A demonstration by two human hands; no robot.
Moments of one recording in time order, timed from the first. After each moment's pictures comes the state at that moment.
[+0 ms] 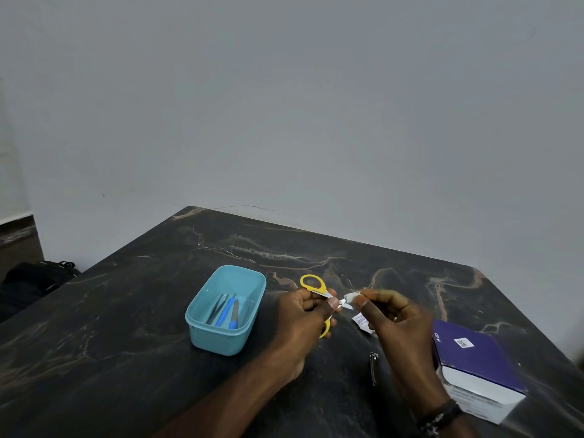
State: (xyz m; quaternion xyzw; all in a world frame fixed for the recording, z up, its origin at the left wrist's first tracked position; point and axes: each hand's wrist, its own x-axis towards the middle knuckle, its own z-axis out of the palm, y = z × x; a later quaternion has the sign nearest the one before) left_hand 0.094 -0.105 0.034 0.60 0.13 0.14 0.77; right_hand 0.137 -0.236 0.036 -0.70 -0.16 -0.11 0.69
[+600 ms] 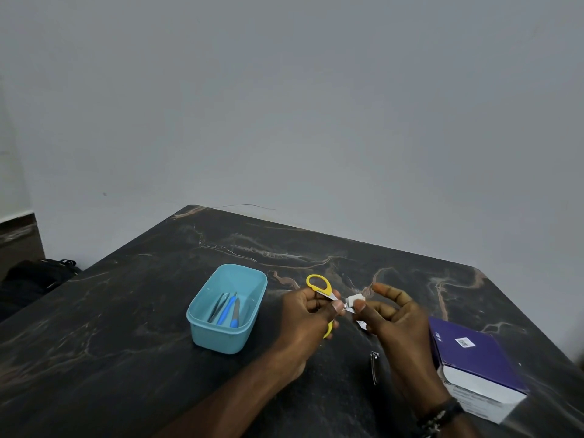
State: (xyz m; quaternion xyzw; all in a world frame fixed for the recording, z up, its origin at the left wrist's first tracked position) left_hand 0.097 -0.105 0.028 0.62 0.10 0.14 0.77; right_hand 0.141 -0.237 0.034 -0.69 -0.13 -0.04 0.71
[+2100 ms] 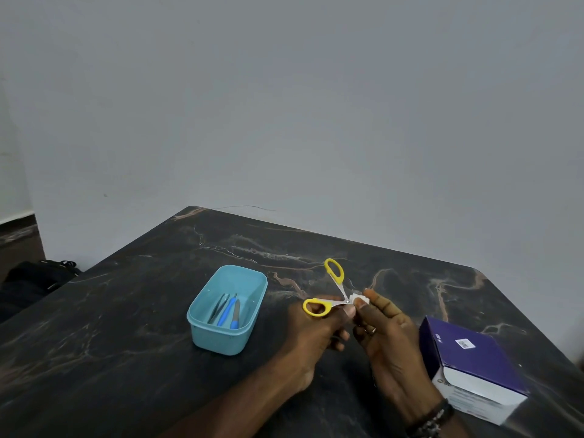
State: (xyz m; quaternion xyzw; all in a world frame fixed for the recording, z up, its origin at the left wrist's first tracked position) left_hand 0.098 -0.115 0.018 0.54 0.09 0.12 0.83; right_hand 0.139 -0.226 0.026 -0.54 -0.06 0.06 0.84
